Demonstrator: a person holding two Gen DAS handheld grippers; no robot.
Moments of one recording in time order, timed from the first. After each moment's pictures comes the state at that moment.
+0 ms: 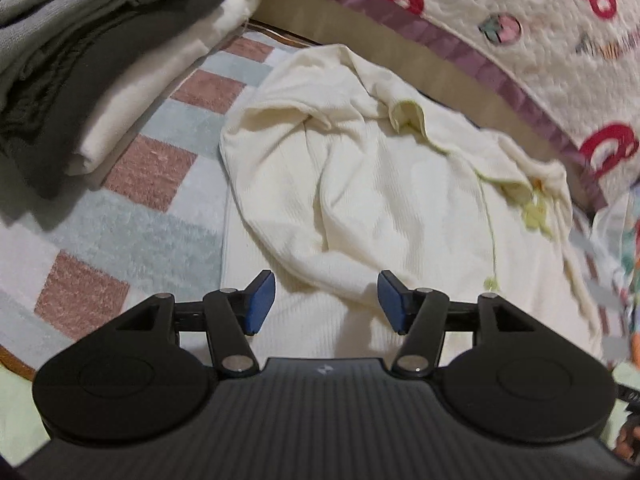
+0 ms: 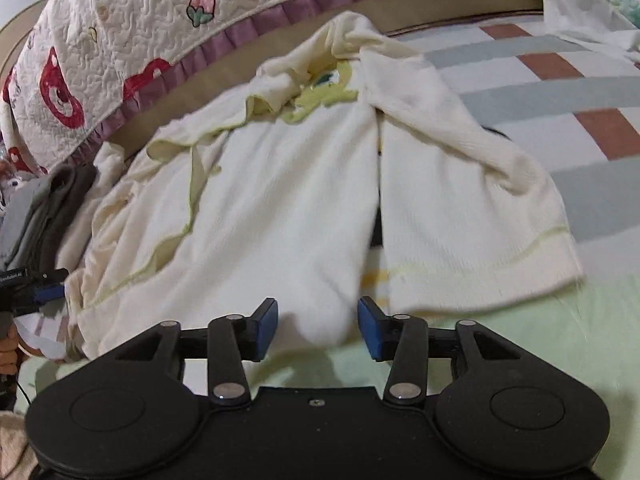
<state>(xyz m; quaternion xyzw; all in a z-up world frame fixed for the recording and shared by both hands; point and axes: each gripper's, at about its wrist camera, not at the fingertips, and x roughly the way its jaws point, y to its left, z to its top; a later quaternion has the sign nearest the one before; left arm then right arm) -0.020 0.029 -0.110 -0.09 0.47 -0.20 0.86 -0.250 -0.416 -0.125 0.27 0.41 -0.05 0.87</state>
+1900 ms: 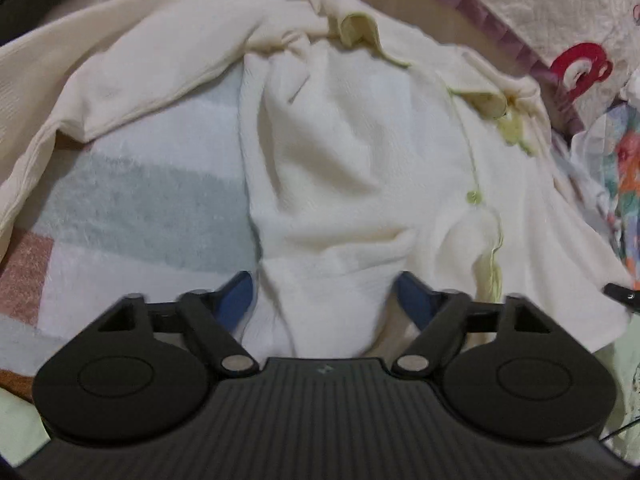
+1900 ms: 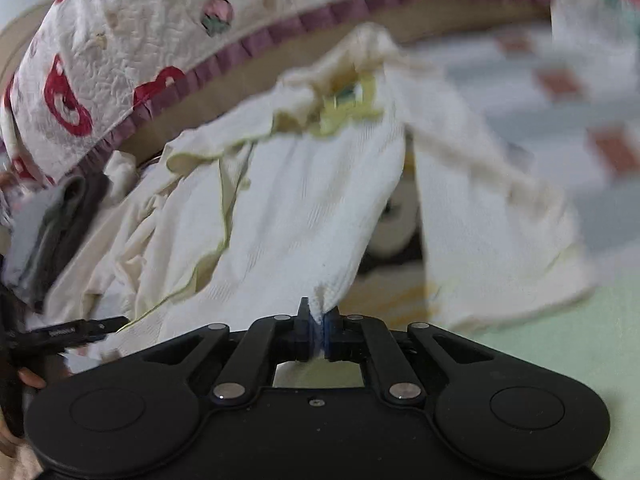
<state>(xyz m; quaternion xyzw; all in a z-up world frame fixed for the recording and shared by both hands) -0.024 -0.004 -0.124 -0.06 0.51 -0.29 0.81 -0.233 -0.391 -0.062 0.25 0.40 -0.07 0.88</state>
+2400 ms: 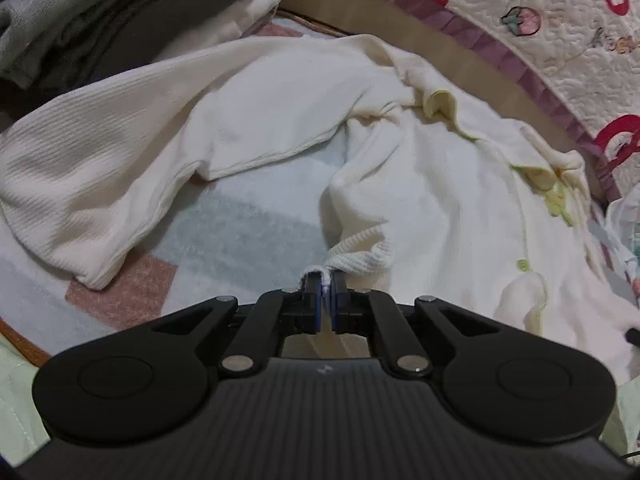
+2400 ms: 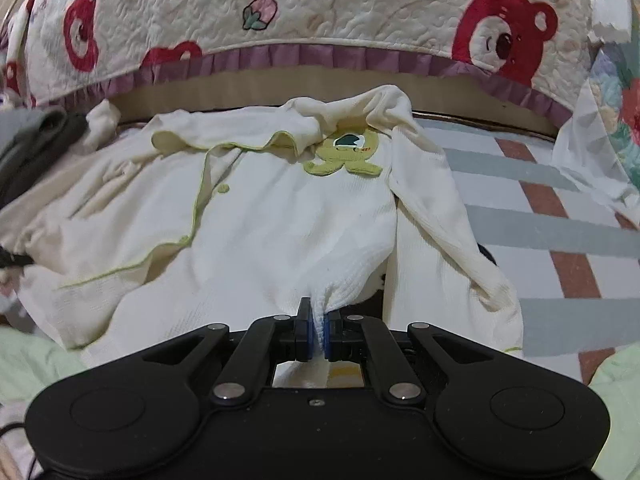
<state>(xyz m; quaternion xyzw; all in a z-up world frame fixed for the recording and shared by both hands) -0.017 0.058 -0.107 -0.10 0.47 -0.20 0.86 -0.224 -0.367 -0.057 0.09 0.39 -0.09 0.91</state>
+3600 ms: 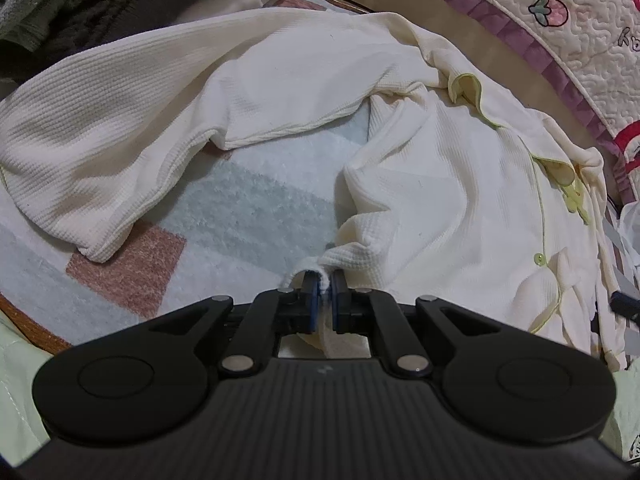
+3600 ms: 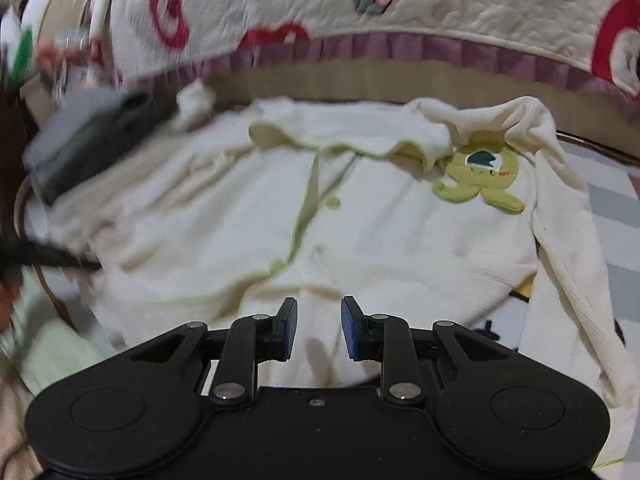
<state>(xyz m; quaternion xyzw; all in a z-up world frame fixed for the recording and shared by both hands) -0.010 0.060 -0.129 -0.10 0.51 -0.16 0.84 -0.145 -0.344 -0.084 0.11 0.40 0.08 0.91</state>
